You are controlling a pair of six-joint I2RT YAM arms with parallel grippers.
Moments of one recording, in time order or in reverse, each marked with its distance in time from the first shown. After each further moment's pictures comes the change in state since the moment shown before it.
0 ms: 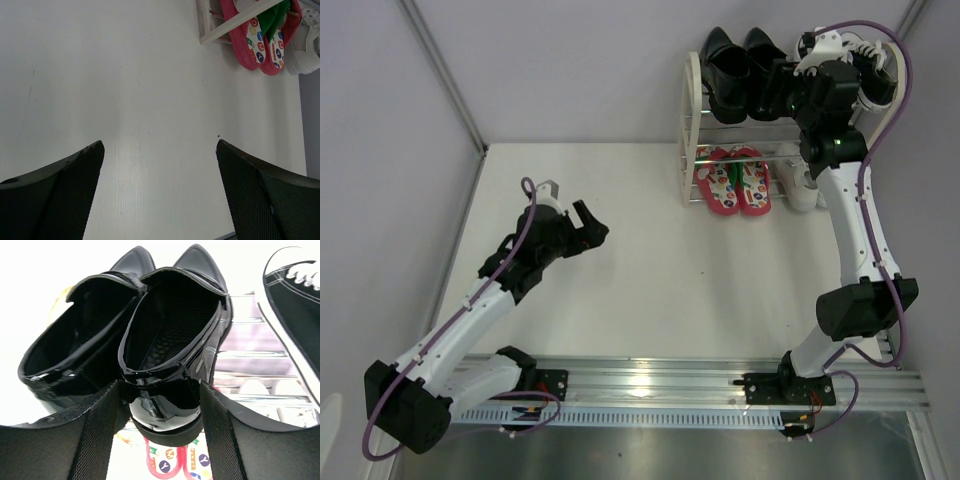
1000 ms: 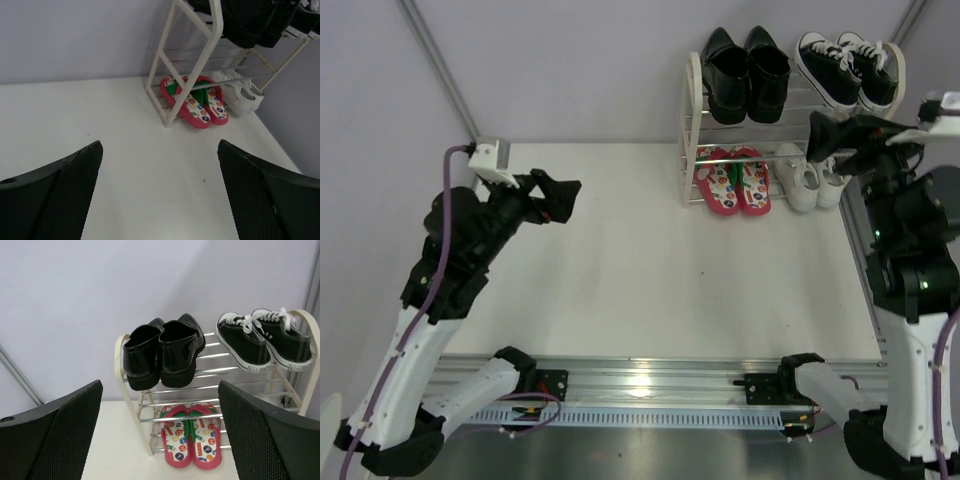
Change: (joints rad) left arm 0.000 -0.123 0.457 -0.142 0.039 0.369; right arm 0.025 -0.637 -0.287 -0.028 0.106 0.056
